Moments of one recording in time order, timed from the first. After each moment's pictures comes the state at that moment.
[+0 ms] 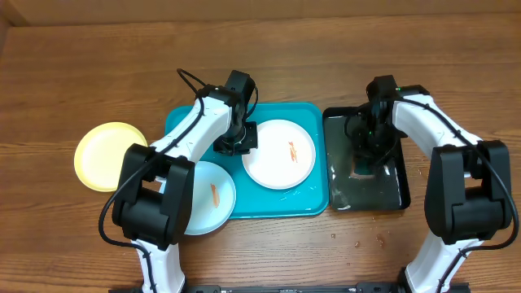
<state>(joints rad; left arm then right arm) -0.36 2.02 1.43 -0.94 0.11 -0.42 0.11 1.97 1.30 -1.01 -0.14 0.22</state>
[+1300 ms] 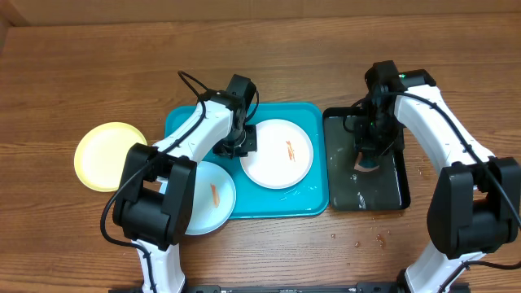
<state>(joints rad) -0.37 2.02 1.39 -0.89 0.06 -0.42 0.16 1.88 1.44 -1.22 -0.07 0.23</state>
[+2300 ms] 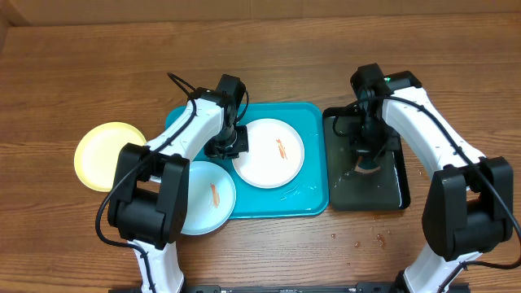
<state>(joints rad) -0.32 2.01 1.39 -0.95 0.07 -0.41 0.22 1.88 1.44 -1.24 0.05 0.29</state>
